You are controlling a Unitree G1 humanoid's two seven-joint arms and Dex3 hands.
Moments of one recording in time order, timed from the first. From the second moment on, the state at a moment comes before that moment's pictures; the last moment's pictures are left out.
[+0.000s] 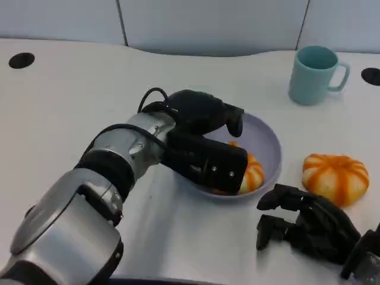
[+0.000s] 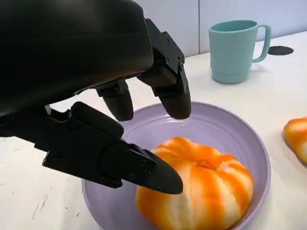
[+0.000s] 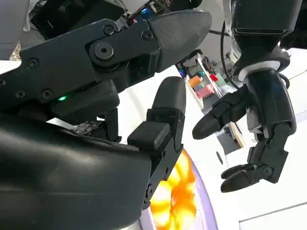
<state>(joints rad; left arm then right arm) -1.10 0.01 -0.62 1.26 0.75 -0.42 0.02 -0.44 -0.05 -0.20 1.11 0.32 -0.22 1.09</state>
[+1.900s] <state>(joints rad) -0.12 0.04 0.03 0.52 -0.31 -0.62 -0.49 -0.44 -0.05 -0.22 1.12 0.32 -0.24 1.09</state>
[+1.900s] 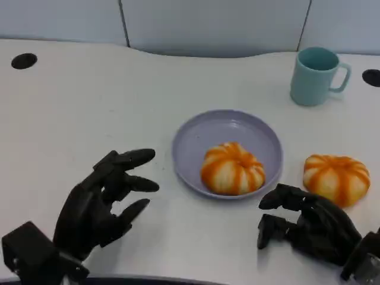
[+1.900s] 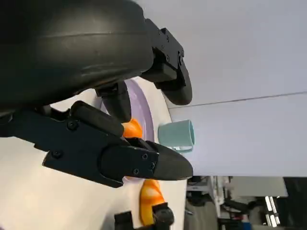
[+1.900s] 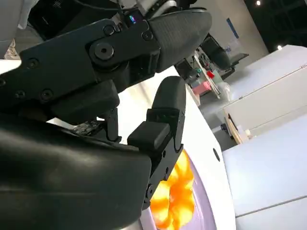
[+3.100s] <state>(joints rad) -0.01 -0.01 0.18 0.53 -0.48 -0.41 -0.68 -0.41 -0.05 -0.22 1.08 0.33 -0.21 1.10</state>
